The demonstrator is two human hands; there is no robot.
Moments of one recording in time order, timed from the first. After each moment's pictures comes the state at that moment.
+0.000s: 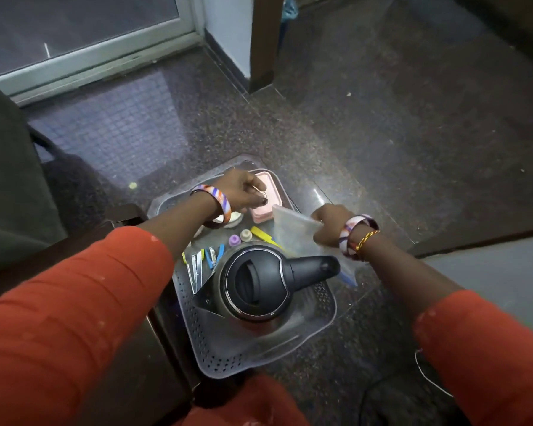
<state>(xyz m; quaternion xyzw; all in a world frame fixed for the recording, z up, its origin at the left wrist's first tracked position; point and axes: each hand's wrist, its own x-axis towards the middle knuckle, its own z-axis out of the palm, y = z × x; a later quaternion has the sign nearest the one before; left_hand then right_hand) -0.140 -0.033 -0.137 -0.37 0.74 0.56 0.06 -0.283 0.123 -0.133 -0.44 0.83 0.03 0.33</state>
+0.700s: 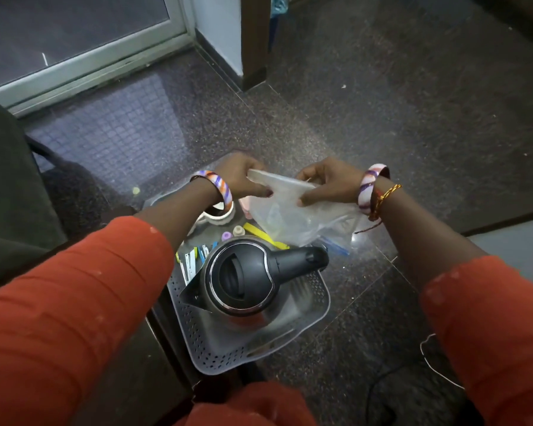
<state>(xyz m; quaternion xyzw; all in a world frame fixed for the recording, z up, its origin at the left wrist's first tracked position) -0.162 -0.021 -0.109 -0.29 0.87 0.40 0.03 -0.315 0.110 -0.082 -0.48 0.75 -0.15 0.43</state>
